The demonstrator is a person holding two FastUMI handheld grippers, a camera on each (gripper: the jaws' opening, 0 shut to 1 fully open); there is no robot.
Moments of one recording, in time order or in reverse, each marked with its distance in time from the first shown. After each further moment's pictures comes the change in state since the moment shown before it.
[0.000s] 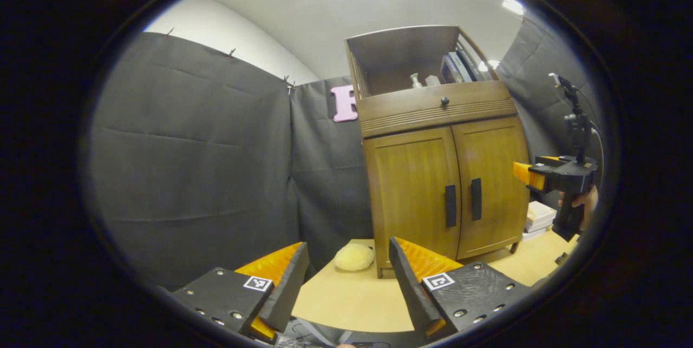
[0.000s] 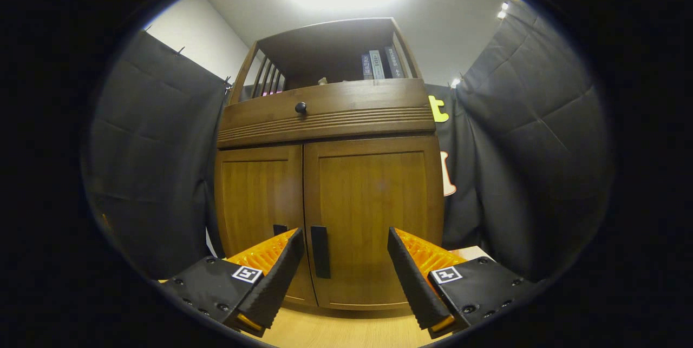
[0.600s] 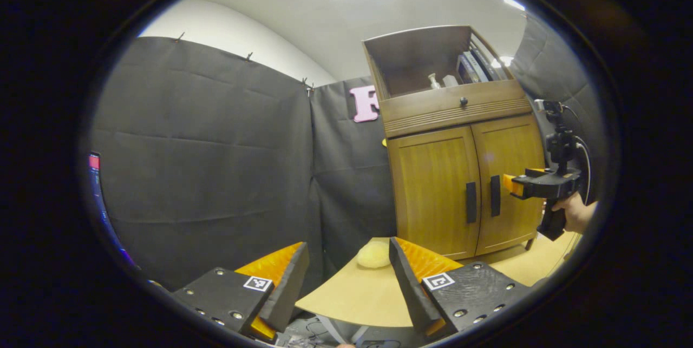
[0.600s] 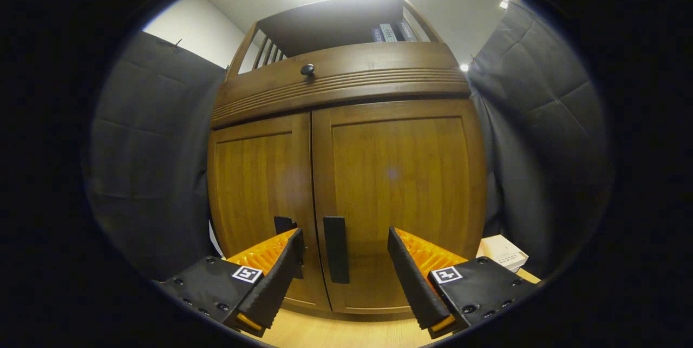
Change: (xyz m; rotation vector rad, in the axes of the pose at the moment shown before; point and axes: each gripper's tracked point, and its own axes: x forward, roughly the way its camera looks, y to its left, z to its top) left arm -0.012 0.020 0.006 0.017 0.006 0.110; right arm 0.069 0.029 -0.047 0.024 0.074 0.040
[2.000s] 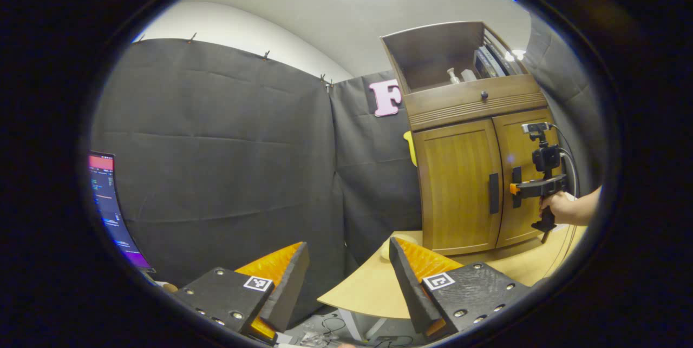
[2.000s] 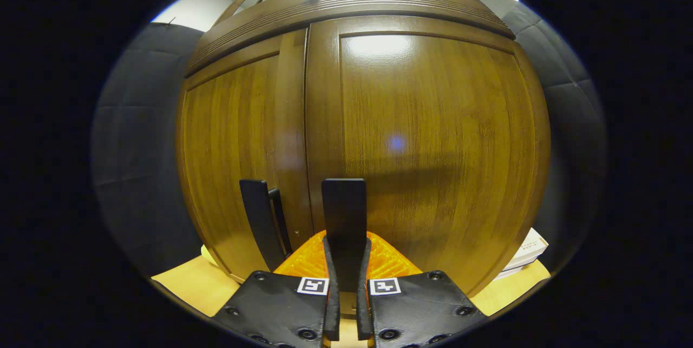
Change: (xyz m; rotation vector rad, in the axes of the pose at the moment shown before) left arm -0.005 0.009 0.004 0.007 0.031 0.113; right arm 0.079 0.013 -0.069 -0.027 0.193 0.008
